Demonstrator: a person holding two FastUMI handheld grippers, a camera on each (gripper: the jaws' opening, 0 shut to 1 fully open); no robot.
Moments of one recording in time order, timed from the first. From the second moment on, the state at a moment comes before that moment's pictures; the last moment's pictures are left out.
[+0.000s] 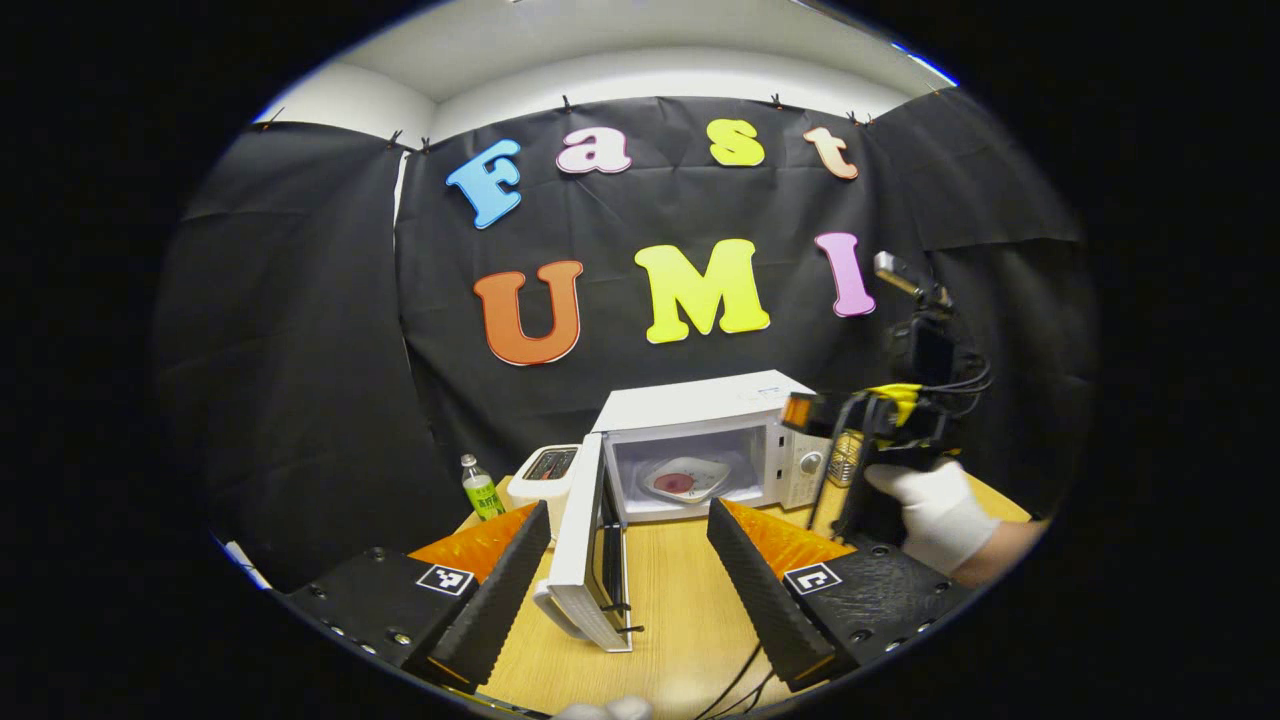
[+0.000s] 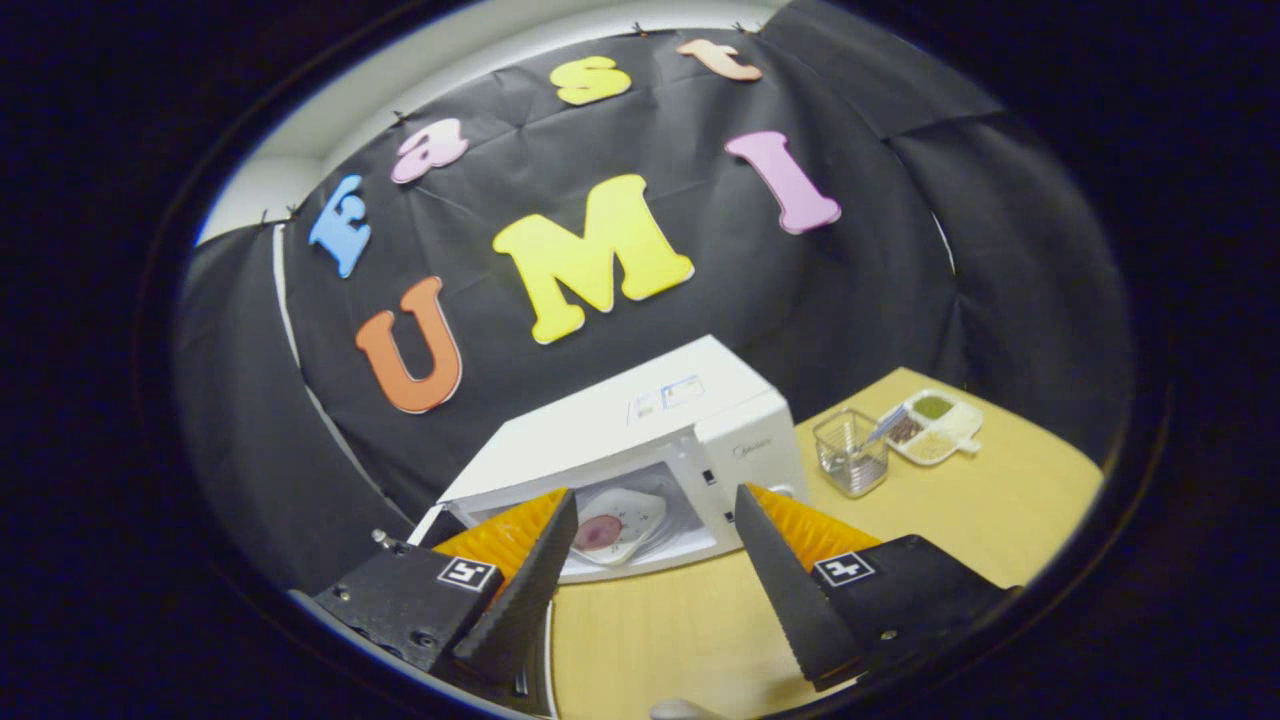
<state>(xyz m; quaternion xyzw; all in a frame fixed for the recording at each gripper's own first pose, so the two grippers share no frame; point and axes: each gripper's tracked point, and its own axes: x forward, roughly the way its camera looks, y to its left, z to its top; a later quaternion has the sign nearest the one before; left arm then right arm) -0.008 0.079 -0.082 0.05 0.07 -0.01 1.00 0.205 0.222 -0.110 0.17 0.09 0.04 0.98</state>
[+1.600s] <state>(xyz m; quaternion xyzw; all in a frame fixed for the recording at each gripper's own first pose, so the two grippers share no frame) 0.027 0.196 -0.120 0.02 0.04 0.03 1.00 0.030 0.089 -0.045 0.06 0.10 -0.03 0.99</state>
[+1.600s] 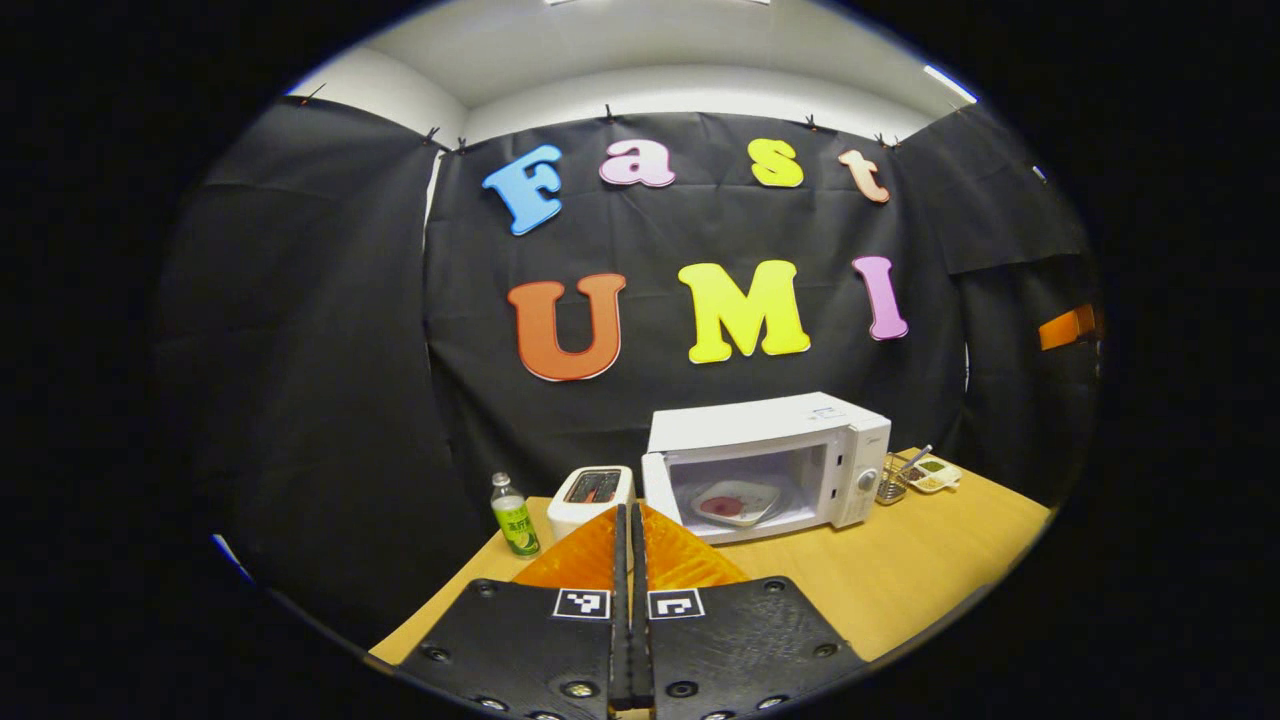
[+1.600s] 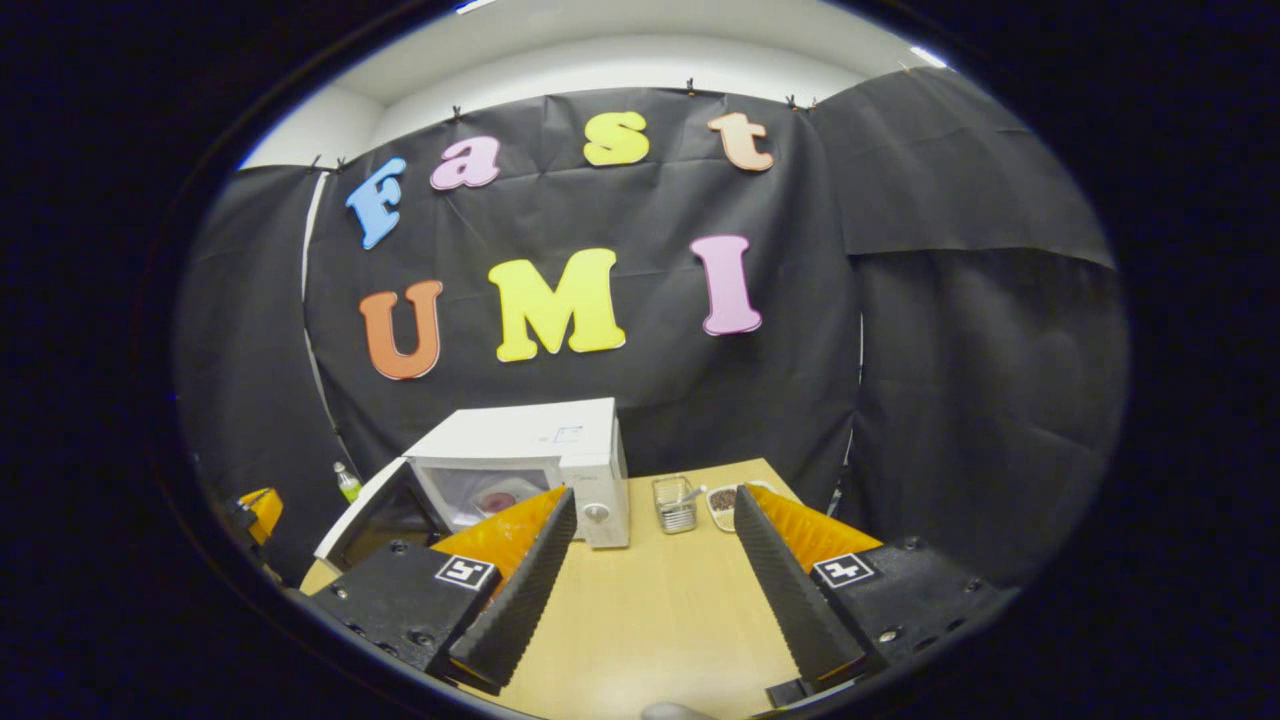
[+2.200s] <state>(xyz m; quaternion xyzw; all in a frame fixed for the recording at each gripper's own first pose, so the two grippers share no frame) 0.037 0.221 -0.253 0.00 0.13 0.01 0.99 -0.008 0.093 -0.049 0.06 0.11 -0.06 0.99</state>
